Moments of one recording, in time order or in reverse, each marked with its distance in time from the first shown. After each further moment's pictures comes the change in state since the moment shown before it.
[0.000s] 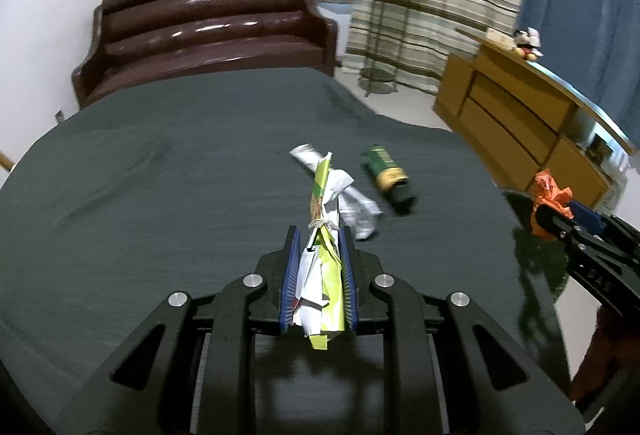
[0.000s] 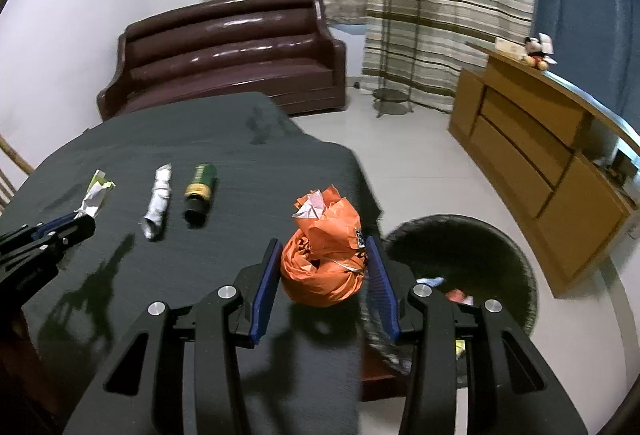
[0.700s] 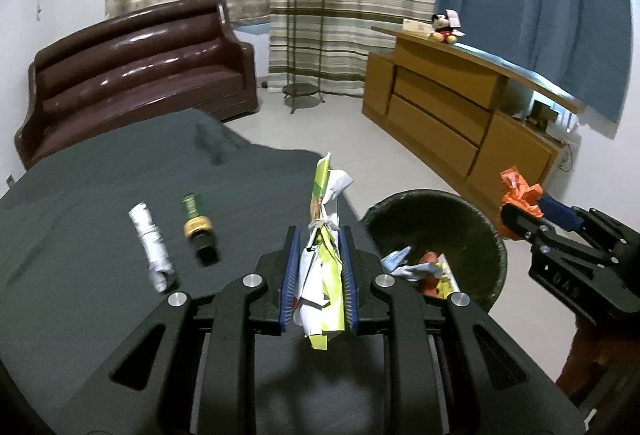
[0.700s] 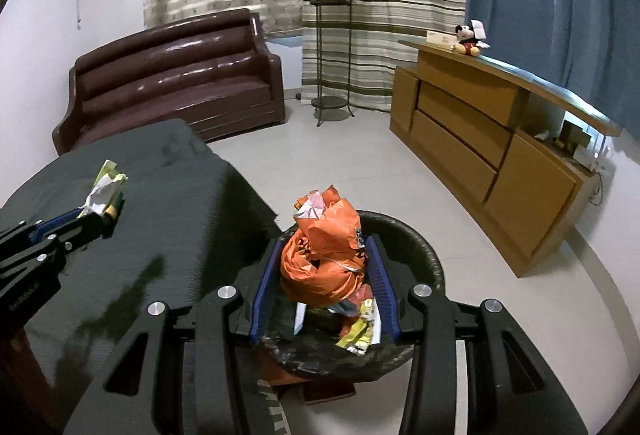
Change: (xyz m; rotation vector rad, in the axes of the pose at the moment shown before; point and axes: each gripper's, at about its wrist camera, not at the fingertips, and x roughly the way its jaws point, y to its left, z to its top) left arm 0.012 -0.139 0.013 0.188 -0.063 -0.172; right arm -0.018 -0.100 -0.014 0.118 -0.047 -0.142
